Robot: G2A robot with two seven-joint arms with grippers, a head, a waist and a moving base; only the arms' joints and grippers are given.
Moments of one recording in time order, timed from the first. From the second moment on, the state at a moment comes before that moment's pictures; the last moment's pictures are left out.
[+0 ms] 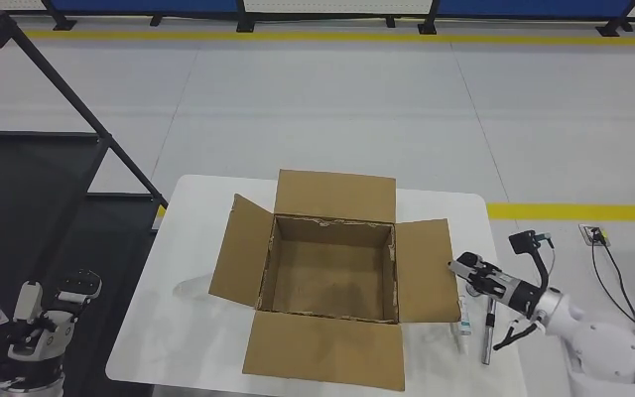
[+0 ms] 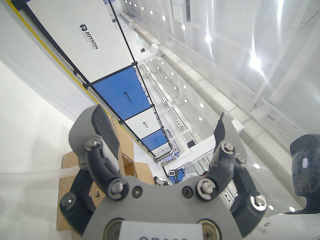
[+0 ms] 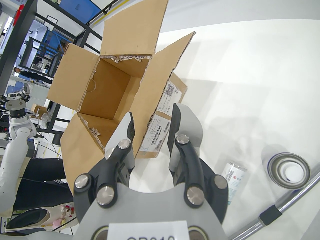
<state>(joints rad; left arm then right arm) 1.68 -1.24 -2.09 -1.86 -0.49 -0.57 -0.50 -1.22 -1.15 1.79 -1.65 -0.34 -0.44 0.99</state>
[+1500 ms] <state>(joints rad) 1.68 -1.24 -2.09 -1.86 -0.49 -0.57 -0.50 -1.15 -1.11 1.57 -1.67 -0.39 -0.34 0.92</state>
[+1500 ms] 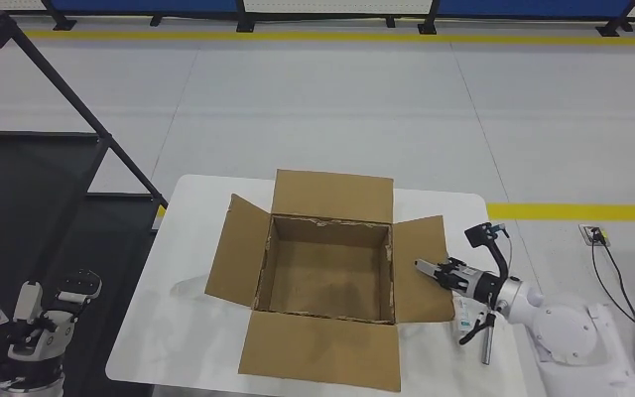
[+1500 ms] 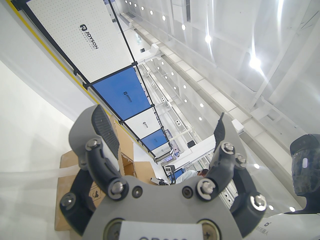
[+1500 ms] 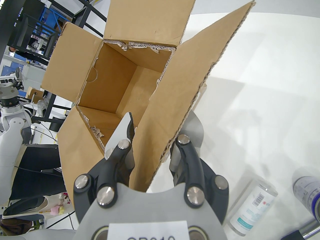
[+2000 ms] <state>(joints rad) 1.68 -1.24 -2.09 -1.86 -0.49 -0.57 -0.50 -1.15 -1.10 1.55 -1.71 -0.42 -0.32 0.86</state>
